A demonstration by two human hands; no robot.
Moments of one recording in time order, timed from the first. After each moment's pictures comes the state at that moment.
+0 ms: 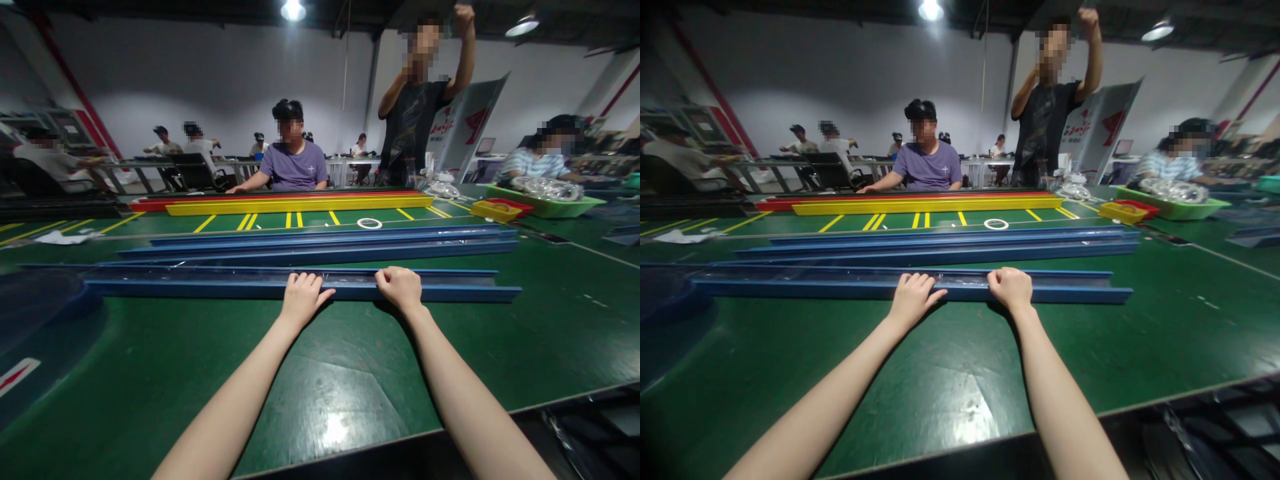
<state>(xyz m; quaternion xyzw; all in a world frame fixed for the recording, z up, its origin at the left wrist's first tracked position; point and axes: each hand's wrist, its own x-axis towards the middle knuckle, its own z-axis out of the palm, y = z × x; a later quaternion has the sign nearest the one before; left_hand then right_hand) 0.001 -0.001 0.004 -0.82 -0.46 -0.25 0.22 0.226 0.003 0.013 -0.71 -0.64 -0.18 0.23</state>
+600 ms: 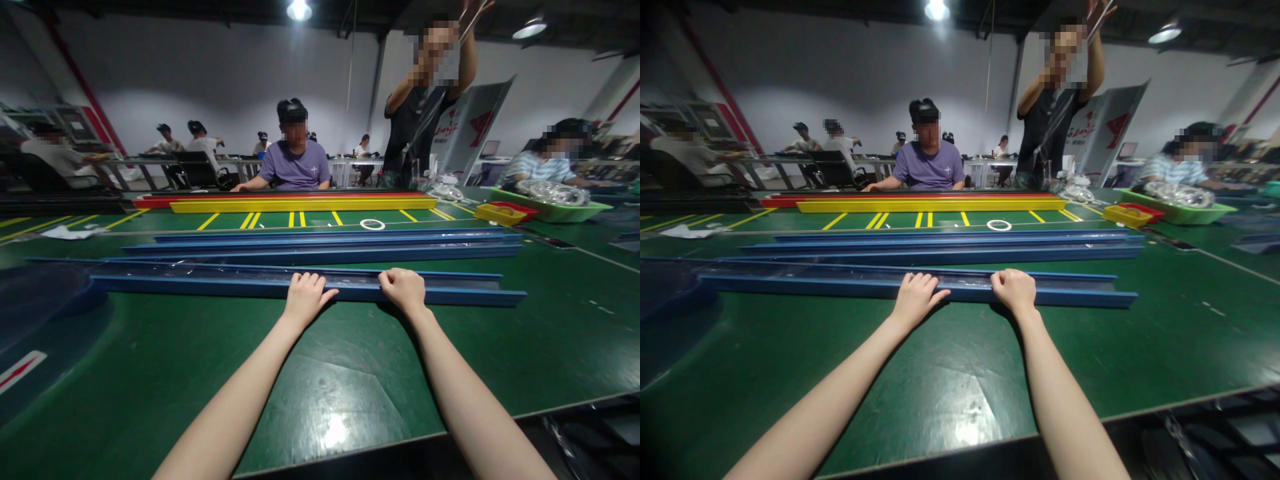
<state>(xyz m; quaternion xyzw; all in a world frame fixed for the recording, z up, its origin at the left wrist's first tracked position) 0.002 -0.001 0.005 -0.82 -0.47 -0.25 0.20 0.226 0.001 0.017 -0.71 -0.64 -0.16 0.22</state>
